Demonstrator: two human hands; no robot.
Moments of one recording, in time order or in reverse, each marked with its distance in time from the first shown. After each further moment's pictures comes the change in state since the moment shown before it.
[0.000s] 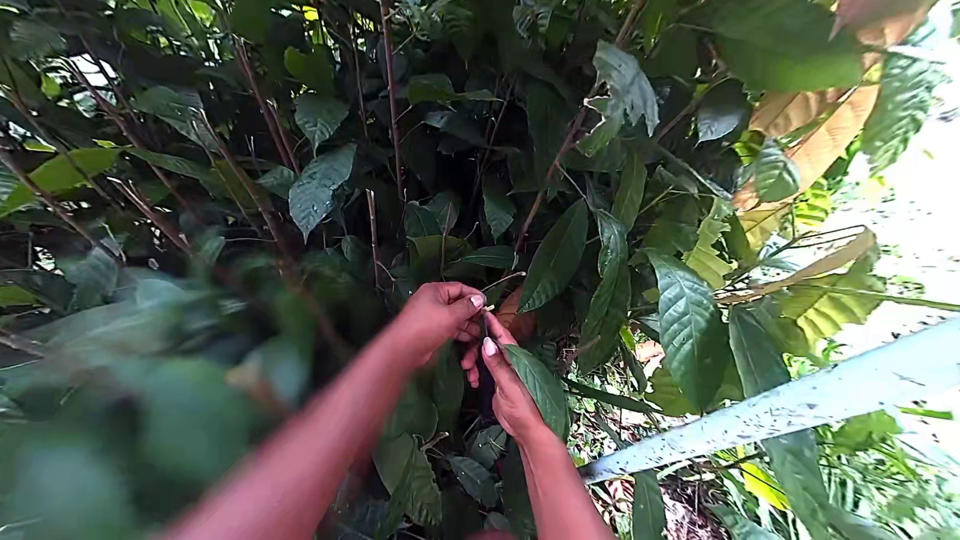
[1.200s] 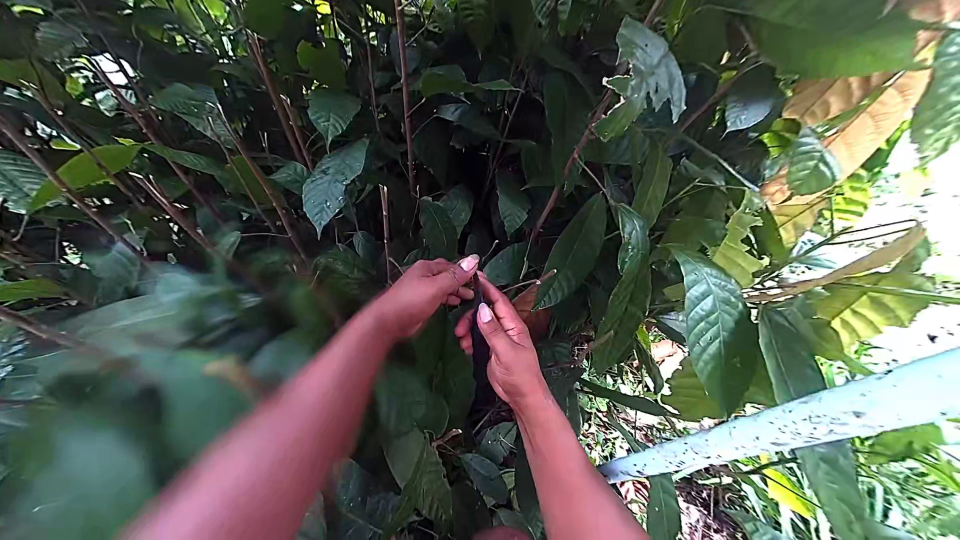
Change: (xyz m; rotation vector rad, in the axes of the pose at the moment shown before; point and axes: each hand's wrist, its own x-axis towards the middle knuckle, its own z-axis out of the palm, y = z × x) left_hand 0.008 0.003 -0.040 0.112 -0.038 0.155; right_hand 0.036 -0.011 0.019 -0.037 -0.063 -0.065
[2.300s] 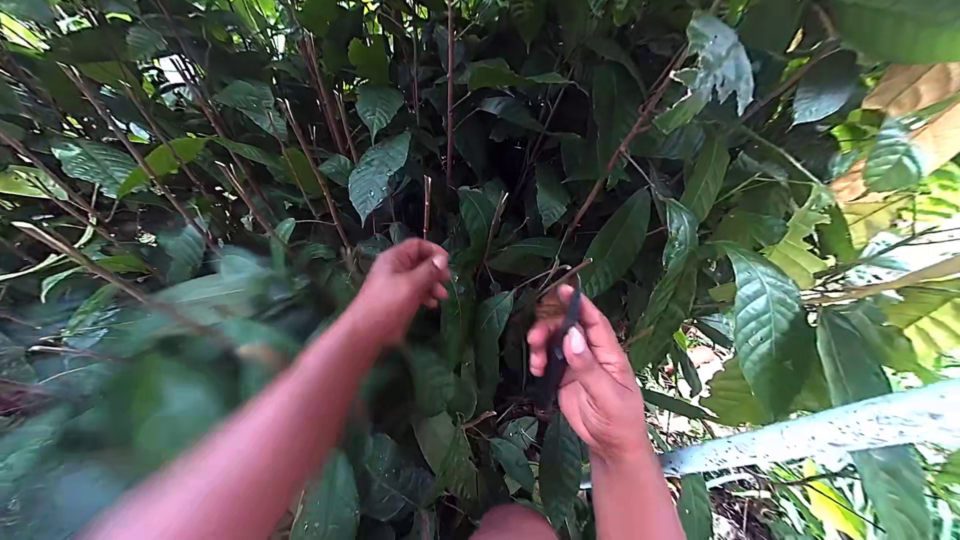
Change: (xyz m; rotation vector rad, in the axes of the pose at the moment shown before) left_hand -0.064 0.018 -0.030 0.073 0.309 0.028; right_hand -0.048 -0.052 -0.007 0.014 -0.037 -0.117
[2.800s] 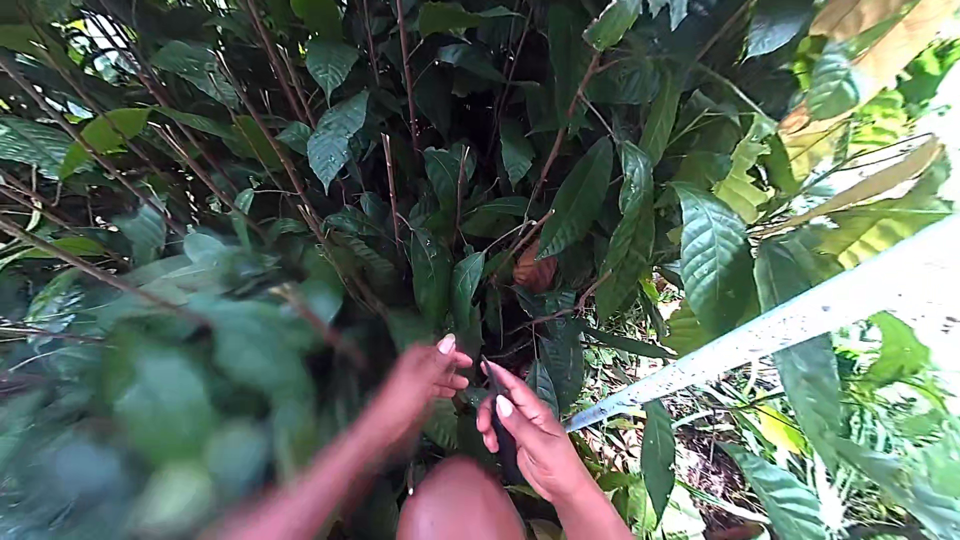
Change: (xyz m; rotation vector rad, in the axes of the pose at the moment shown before) left_hand -0.107 -0.051 0.065 -0.172 -0.234 -0.390; right_hand -0.118 0.016 0.021 0.147 -0.018 0.434
